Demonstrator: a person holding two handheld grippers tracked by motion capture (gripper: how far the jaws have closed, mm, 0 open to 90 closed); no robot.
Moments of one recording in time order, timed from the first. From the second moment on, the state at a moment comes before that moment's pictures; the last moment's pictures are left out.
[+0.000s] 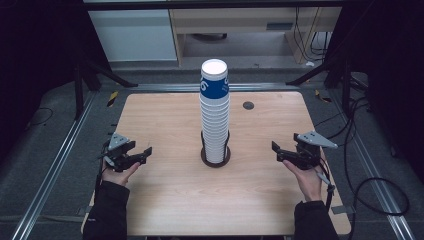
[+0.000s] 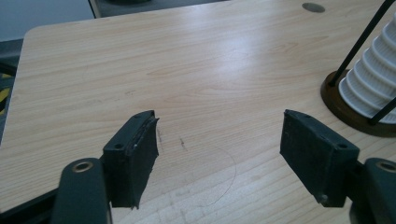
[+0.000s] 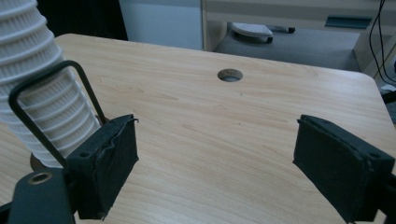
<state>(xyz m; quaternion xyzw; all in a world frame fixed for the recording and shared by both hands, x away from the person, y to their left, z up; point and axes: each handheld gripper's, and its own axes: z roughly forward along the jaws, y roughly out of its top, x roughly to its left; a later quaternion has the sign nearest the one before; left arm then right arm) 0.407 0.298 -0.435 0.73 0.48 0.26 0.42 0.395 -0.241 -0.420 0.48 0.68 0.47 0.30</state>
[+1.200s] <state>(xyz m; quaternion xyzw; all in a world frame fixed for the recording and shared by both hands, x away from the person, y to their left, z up) 0.409 0.283 -0.437 0.75 0.45 0.21 0.42 0.400 -0.164 -0.265 0.31 0.66 0.63 0.27</state>
